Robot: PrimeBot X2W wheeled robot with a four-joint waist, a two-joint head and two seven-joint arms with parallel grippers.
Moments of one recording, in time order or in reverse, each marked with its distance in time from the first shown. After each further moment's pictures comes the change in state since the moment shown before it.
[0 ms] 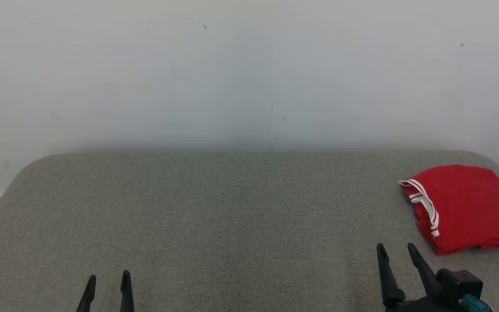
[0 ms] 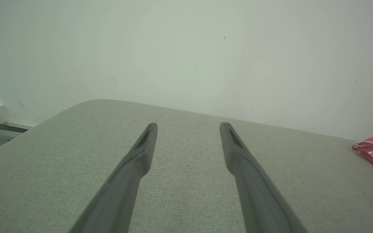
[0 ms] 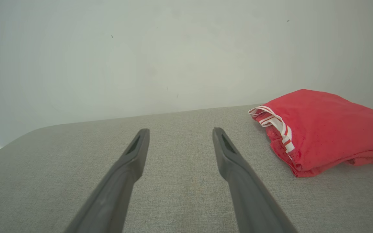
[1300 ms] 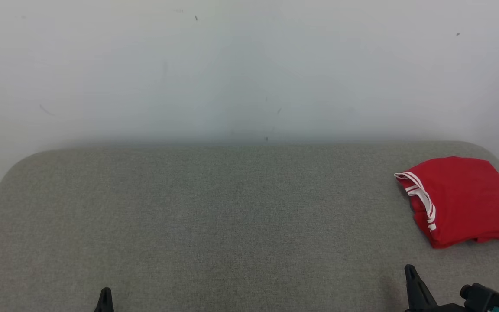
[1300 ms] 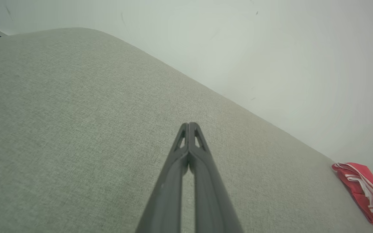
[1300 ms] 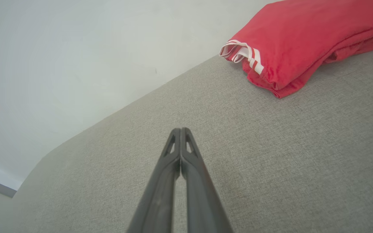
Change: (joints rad) left arm -0.027 -0.006 0.020 0.115 -0.319 -0.013 0.077; right arm 0.017 0.002 -0.051 0.081 0.339 0.000 0.079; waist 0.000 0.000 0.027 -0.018
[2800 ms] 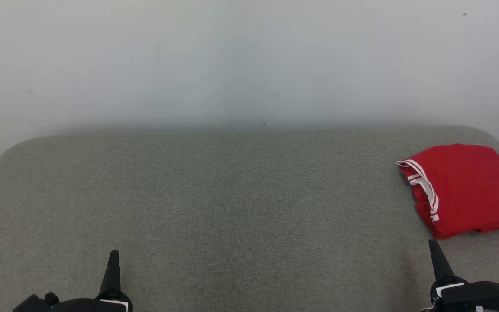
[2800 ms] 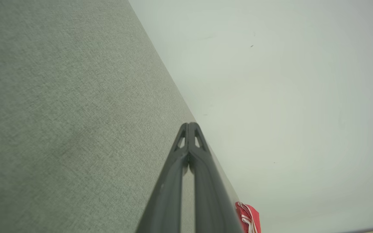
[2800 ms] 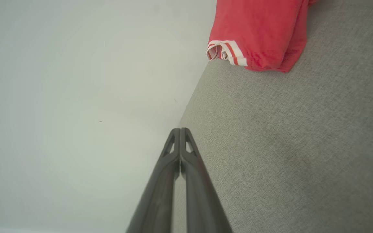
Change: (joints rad) left arm -0.149 0.001 -0.031 0.015 -0.628 -0.001 0.143; right arm -0.072 0.000 -0.116 -0.050 0.619 0.000 0.144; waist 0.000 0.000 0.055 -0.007
